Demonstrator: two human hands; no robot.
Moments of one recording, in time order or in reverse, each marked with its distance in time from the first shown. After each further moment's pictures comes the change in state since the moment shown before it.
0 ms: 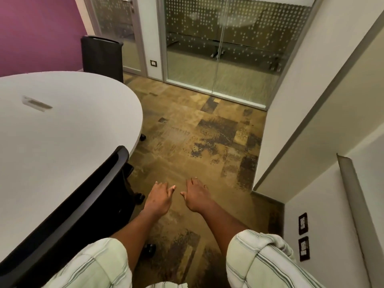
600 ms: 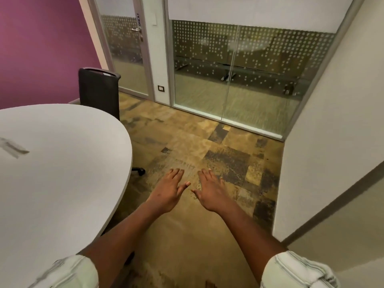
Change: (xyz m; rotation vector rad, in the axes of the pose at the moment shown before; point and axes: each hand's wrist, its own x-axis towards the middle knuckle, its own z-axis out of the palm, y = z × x) left_hand 0.307 0.136 -0.096 0.158 0.136 0.334; right_hand 0.291 0.083 -0.194 -0.087 0.154 -0.127
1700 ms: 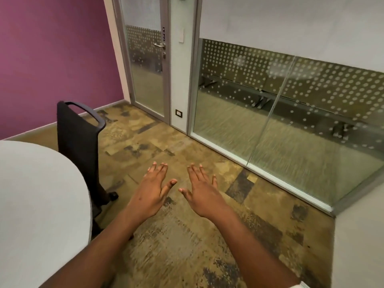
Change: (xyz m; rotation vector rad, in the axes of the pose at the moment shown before) left_hand 0.570 -0.193 -0.125 -0.011 0.235 -0.184; right_hand 0.617 0.030 -0.174 0.057 0.036 -0.301
